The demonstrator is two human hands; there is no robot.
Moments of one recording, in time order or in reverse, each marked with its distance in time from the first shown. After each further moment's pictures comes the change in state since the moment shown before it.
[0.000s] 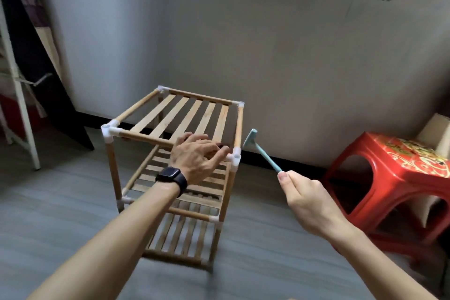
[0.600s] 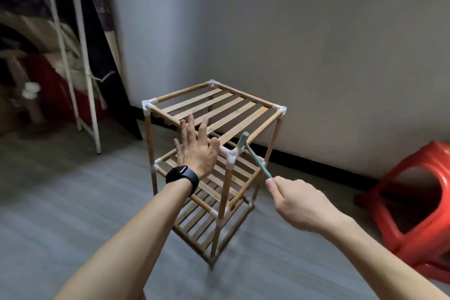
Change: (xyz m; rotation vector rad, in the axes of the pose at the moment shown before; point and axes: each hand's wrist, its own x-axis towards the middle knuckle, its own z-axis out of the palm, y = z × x) left_hand -0.036 -0.059 -0.017 -0.249 0.011 -0.515; right_hand 0.013 -0.070 0.047 0.103 -0.186 -0.138
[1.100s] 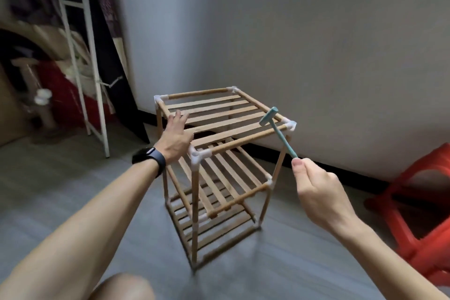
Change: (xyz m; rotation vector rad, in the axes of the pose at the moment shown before) left_hand 0.045 -0.057 -0.062 -0.041 -0.177 0.035; right_hand 0.001 -0.004 -0.013 0.088 0.247 -0.030
